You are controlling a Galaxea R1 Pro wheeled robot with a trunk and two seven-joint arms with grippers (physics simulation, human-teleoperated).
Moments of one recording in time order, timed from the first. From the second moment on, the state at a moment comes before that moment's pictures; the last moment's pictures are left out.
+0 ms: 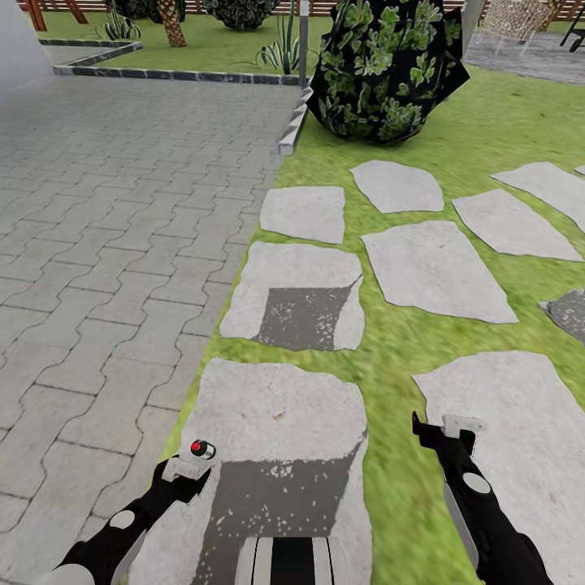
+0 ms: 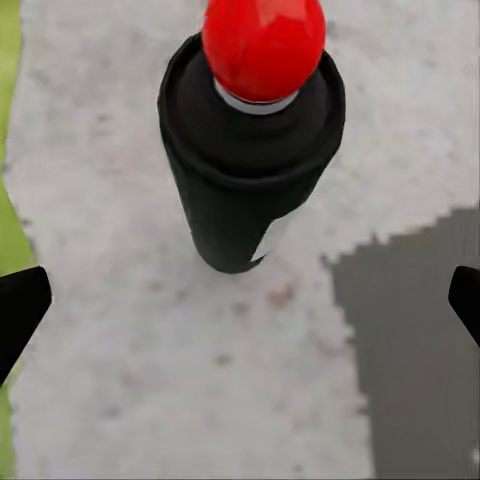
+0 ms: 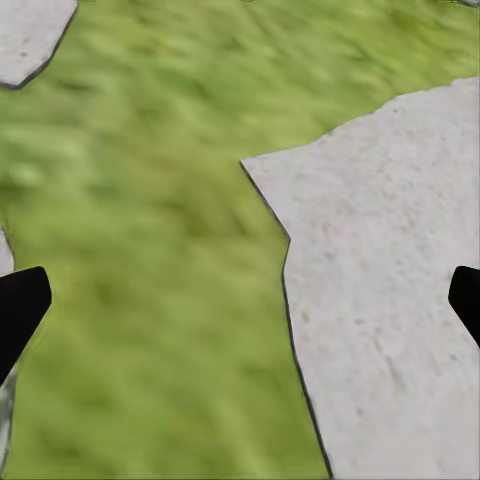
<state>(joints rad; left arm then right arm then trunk) -0.54 0.14 -0.03 -0.32 -0.11 -0.36 -0.27 -0.38 -0.07 -0.17 -1.01 0.02 0.00 -0.08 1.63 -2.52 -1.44</state>
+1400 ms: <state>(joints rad) -0.54 0.14 -0.03 -0.32 -0.12 -0.36 -0.27 -0.38 -0.07 -0.17 -1.02 0.01 0.00 -0.08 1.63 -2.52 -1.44</state>
